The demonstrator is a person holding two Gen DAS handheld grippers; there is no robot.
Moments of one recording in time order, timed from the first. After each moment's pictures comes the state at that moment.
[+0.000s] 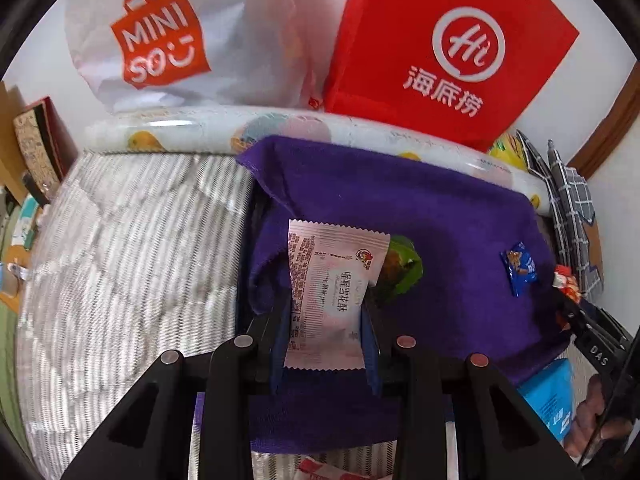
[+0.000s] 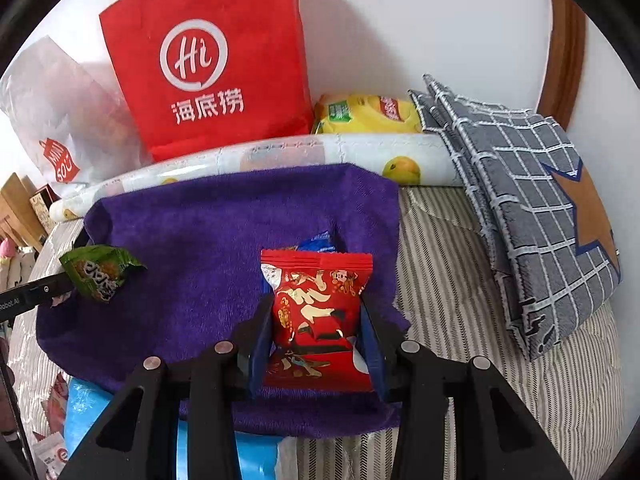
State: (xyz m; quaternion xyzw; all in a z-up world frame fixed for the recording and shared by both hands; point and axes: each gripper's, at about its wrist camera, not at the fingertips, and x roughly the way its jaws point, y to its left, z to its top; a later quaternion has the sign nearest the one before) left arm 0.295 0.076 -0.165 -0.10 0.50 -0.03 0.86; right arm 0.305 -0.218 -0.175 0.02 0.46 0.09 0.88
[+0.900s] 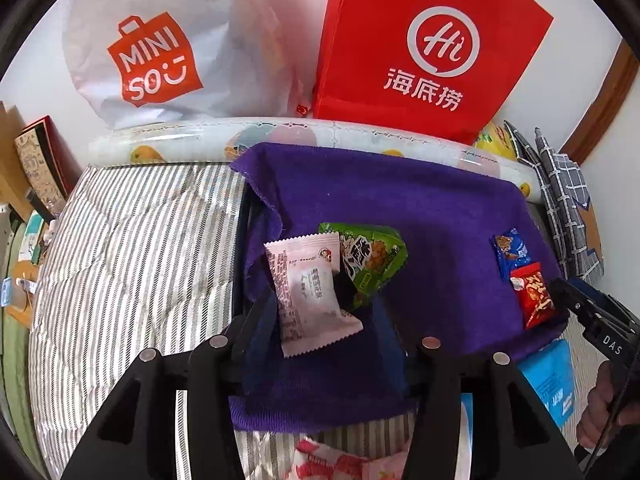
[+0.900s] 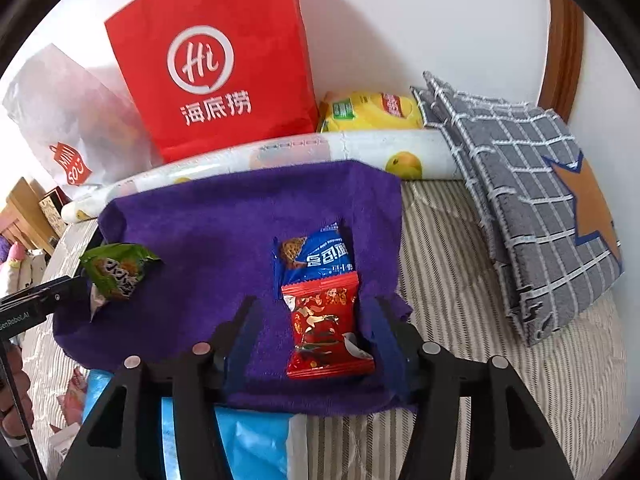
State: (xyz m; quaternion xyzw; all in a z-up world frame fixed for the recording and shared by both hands) left arm 0.278 0.068 -0.150 -0.07 0.48 -0.04 0.87; right arm 0.288 -0.223 -0.156 0.04 0.46 0.10 0.88
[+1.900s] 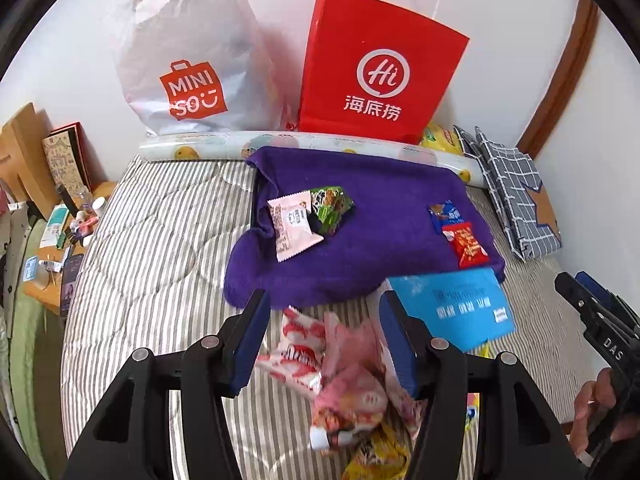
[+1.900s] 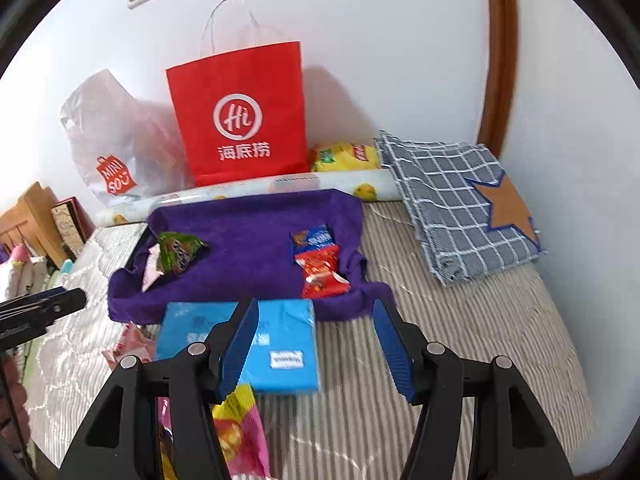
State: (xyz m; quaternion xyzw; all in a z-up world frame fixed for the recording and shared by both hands) left arm 0.155 0.061 -0.086 -0.07 0.45 -0.05 0.89; right arm 0.152 -0.222 -0.078 0.02 0.40 0.04 0.92
